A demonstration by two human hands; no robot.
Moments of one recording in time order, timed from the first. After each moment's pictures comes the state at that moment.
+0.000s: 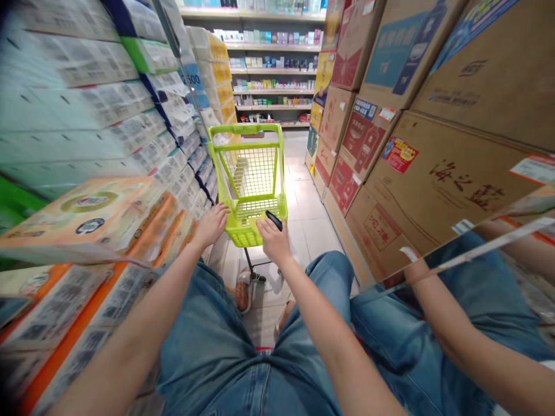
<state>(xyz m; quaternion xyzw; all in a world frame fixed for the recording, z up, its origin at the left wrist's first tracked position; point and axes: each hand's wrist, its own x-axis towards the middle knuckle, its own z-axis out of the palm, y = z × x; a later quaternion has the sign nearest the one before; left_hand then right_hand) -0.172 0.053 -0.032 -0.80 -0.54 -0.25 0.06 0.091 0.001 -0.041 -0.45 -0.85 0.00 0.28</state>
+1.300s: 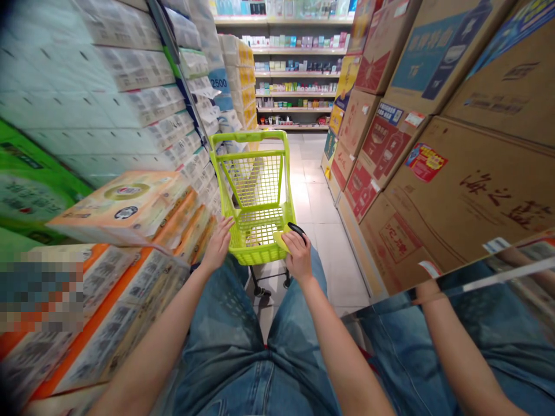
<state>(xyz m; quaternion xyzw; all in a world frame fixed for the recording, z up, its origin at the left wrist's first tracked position) -0.167 -0.041 -0.050 -0.73 -0.54 -0.41 -0.05 0.128 -0.035 -0.066 -0.39 -0.79 0.02 0.46</state>
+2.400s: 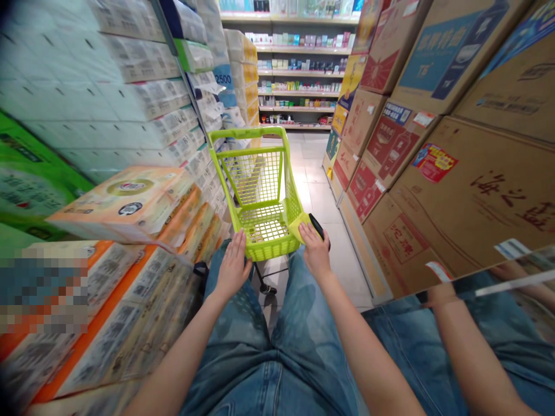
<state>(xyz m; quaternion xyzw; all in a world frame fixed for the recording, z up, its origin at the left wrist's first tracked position) -0.115 -0.102 -0.059 -0.74 -0.60 -0.30 0.06 0.150 -0.026 -0.051 -0.51 -0.80 0.01 0.32</state>
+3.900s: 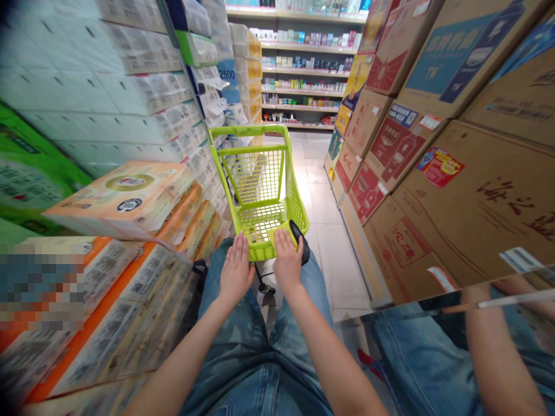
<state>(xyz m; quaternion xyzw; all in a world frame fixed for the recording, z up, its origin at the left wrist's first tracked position) -0.093 -0.117 -0.053 -0.70 -0.67 -0.24 0.09 0.061 -0.060 -0.050 -0.52 -0.80 0.01 0.31</state>
